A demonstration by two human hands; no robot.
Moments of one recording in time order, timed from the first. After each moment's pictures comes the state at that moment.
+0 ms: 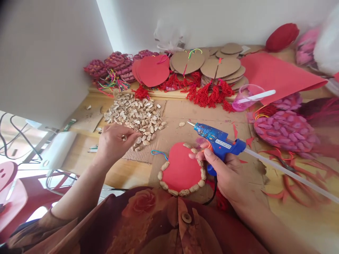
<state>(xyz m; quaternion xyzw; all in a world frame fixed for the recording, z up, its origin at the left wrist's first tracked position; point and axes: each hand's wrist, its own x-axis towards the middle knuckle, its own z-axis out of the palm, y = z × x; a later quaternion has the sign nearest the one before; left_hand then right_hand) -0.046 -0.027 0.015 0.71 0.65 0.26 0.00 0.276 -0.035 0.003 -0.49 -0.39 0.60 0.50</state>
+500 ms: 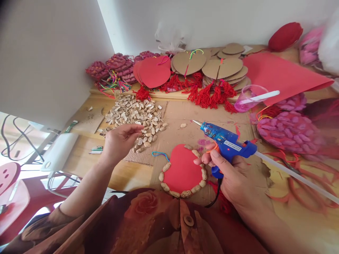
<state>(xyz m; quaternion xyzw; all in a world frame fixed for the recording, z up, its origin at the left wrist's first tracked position) -0.038 -0.017 0.006 0.60 0.66 0.40 0.21 0.278 -0.035 0.007 -0.47 -0.38 0.61 0.52</state>
